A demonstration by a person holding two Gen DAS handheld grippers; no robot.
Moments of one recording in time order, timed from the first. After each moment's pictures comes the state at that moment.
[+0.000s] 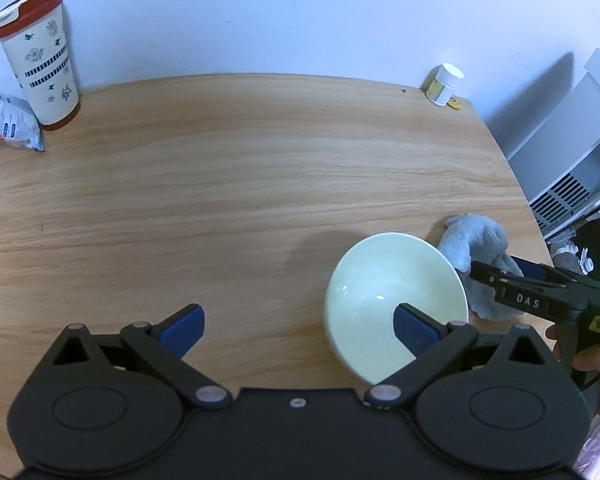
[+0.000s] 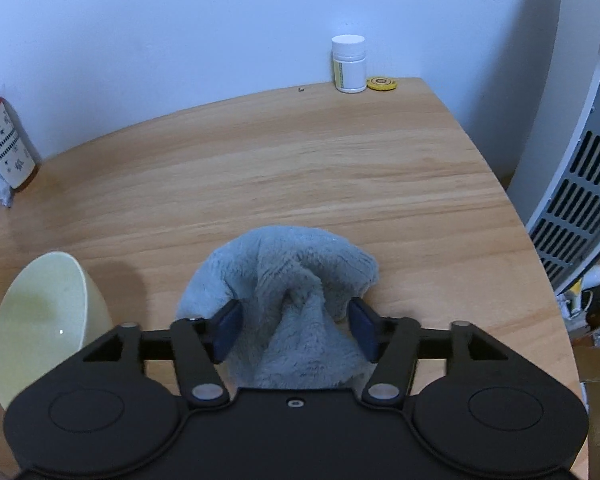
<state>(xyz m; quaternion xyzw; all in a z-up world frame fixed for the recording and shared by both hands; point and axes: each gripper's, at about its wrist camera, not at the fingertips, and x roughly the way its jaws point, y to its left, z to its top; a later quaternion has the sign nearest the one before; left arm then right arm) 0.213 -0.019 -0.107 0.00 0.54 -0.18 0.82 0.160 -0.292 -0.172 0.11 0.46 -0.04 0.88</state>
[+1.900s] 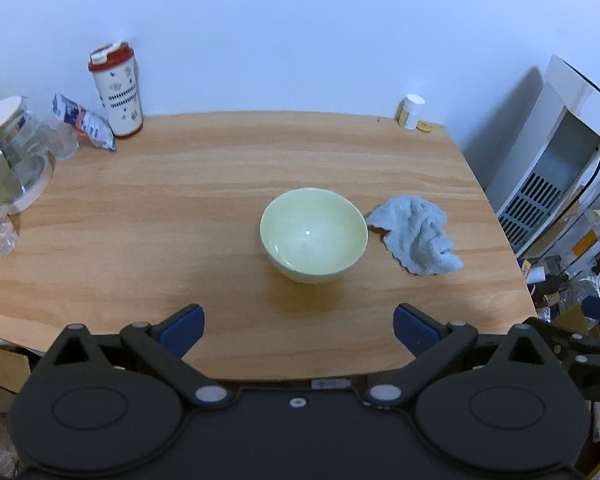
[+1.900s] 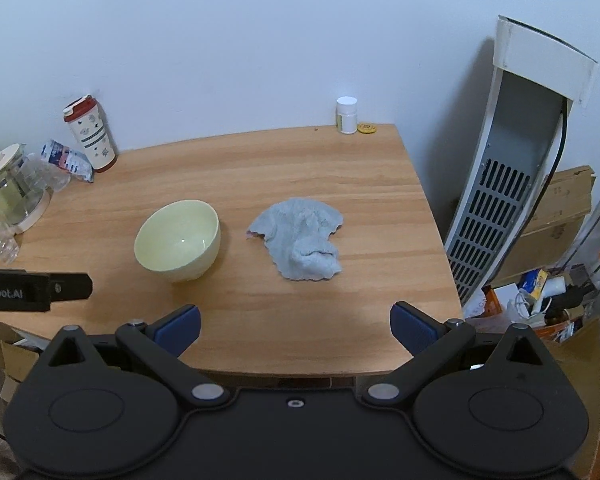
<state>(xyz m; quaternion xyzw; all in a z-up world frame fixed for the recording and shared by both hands) 0.037 -0.074 -0.022 0.01 0.46 -0.09 0.88 -0.022 -0.283 -0.026 0.08 0.43 -0.01 0.90</state>
